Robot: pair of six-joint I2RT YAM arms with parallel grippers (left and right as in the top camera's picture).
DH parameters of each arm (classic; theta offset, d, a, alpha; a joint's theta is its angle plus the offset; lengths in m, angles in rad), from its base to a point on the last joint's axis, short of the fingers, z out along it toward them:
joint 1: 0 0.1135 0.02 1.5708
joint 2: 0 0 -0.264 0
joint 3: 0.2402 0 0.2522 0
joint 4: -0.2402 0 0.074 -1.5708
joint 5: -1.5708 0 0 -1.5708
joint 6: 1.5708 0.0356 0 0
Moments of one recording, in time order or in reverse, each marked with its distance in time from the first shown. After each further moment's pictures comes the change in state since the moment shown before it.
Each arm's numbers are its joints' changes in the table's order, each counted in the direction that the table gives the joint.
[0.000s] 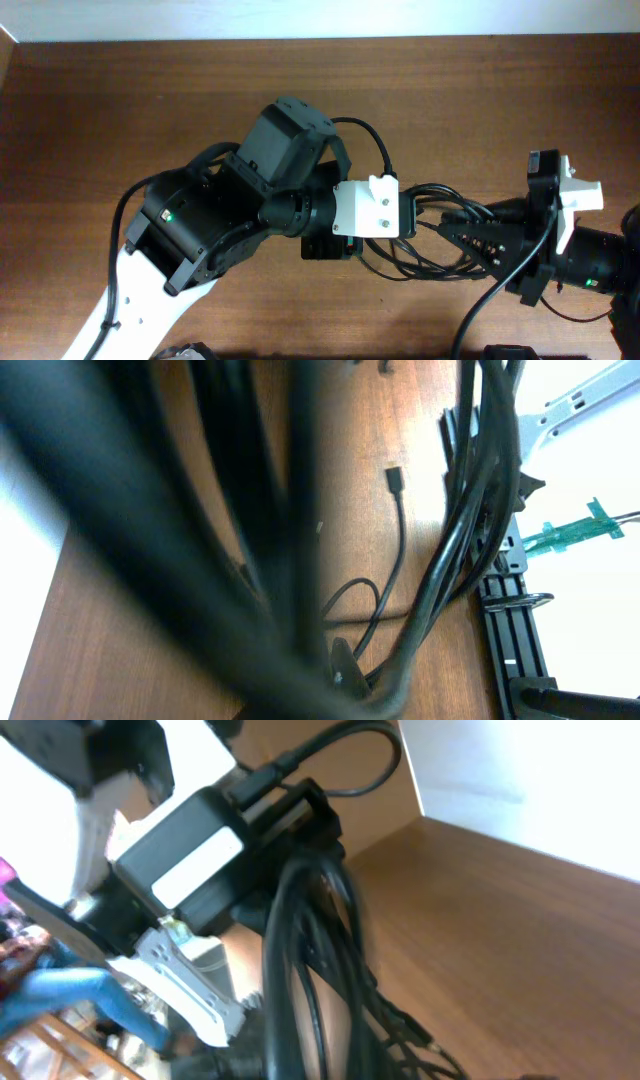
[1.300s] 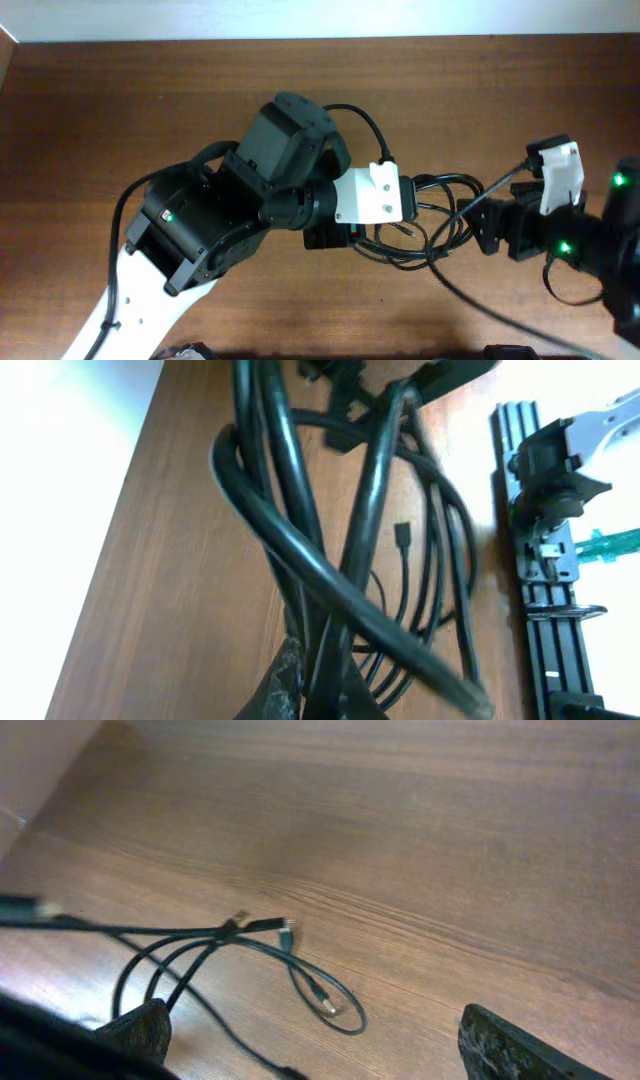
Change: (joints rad) left arm 0.000 0.000 0.000 0.053 0.095 -0.045; right arm 0.000 -0.085 0.001 -0.229 -0.747 0.009
